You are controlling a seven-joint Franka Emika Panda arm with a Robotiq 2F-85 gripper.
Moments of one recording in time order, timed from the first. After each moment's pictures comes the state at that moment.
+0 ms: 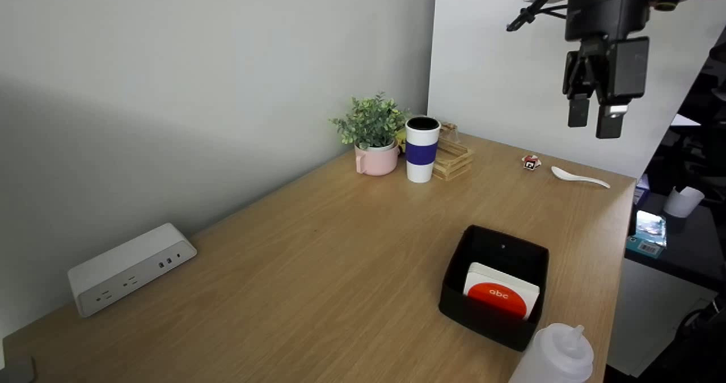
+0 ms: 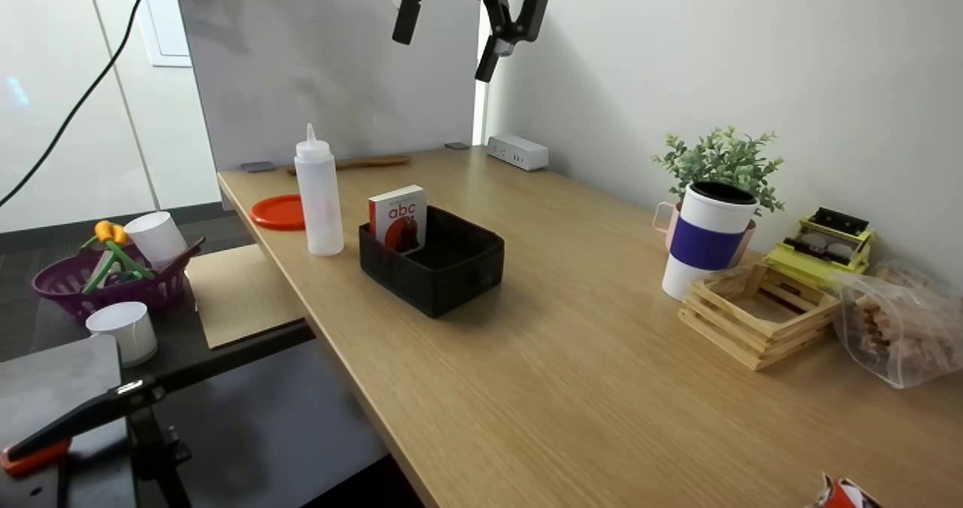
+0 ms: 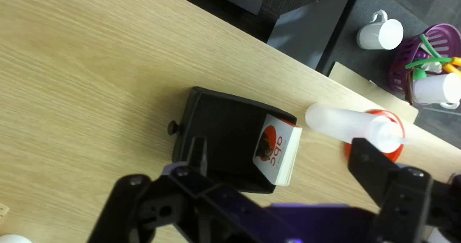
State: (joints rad) arm 0.06 -0.01 -0.03 -2.02 0.18 1.79 -0.48
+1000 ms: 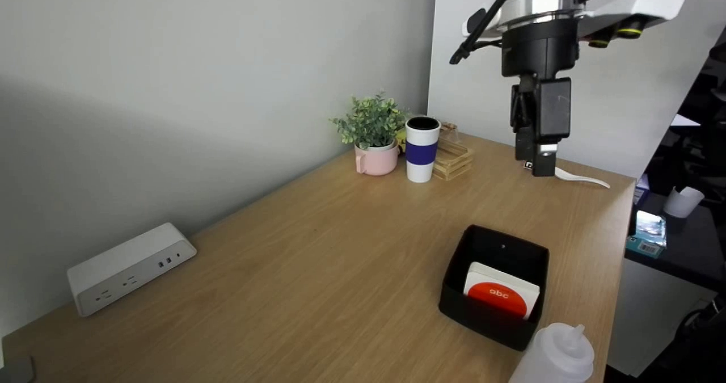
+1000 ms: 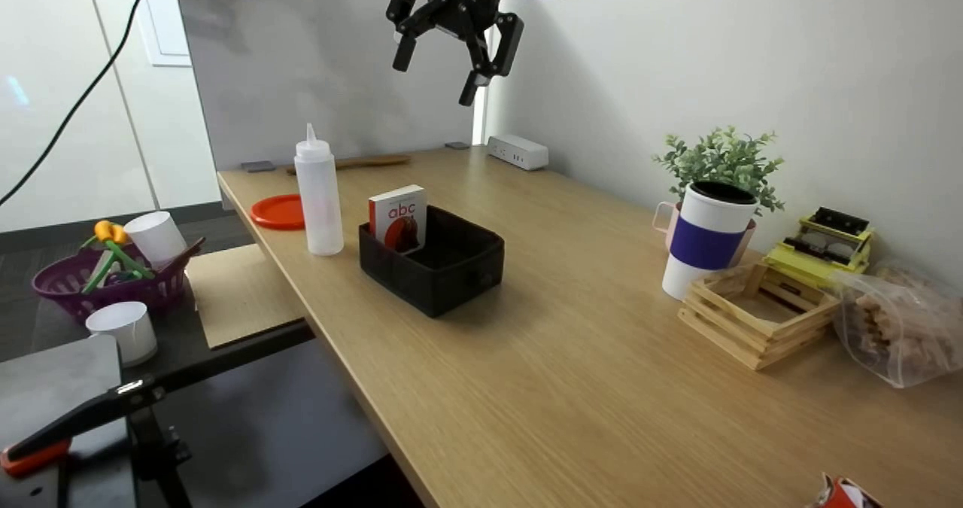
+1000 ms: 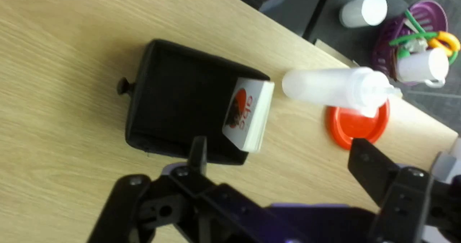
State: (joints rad) arm 0.08 0.18 0.06 -1.86 0.23 1.82 -0.40
